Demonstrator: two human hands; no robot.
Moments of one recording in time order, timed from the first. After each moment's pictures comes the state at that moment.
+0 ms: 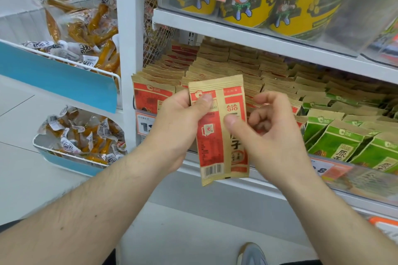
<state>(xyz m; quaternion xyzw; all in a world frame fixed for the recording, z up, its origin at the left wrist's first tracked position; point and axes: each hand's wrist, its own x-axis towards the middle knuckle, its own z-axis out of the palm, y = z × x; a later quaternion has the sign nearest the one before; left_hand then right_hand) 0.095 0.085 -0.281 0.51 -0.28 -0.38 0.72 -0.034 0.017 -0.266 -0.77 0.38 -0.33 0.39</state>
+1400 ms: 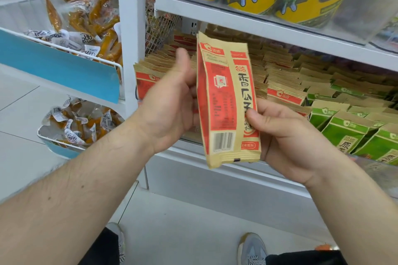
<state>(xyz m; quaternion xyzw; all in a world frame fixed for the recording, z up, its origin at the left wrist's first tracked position) 0.113 0.093 -0.272 0.47 -0.29 -0.47 0.69 -0.048 -0.006 -0.268 -0.59 0.19 -0.13 0.78</state>
